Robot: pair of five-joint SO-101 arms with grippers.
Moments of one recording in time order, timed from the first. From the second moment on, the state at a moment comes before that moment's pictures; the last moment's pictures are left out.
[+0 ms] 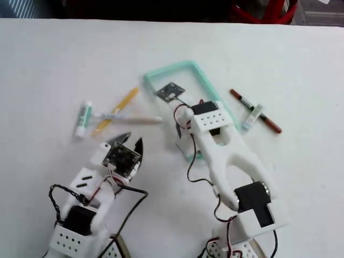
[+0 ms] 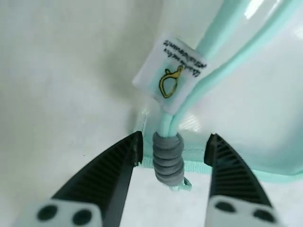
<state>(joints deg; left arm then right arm) 14.2 -103.6 97.1 40.9 -15.3 -20.0 3.6 23.9 66.8 23.8</state>
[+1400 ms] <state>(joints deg) 14.2 -103.6 97.1 40.9 -11.6 -11.3 -9.2 24.0 70.0 23.8</state>
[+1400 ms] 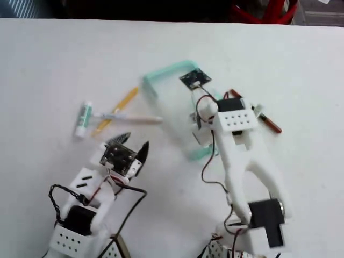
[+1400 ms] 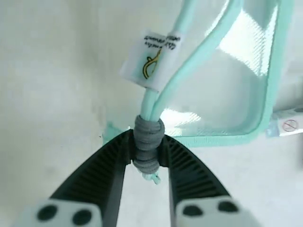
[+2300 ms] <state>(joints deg) 30.7 -103.6 85.7 45.6 -30.5 -13.4 -23.6 -13.7 98.3 17.9</state>
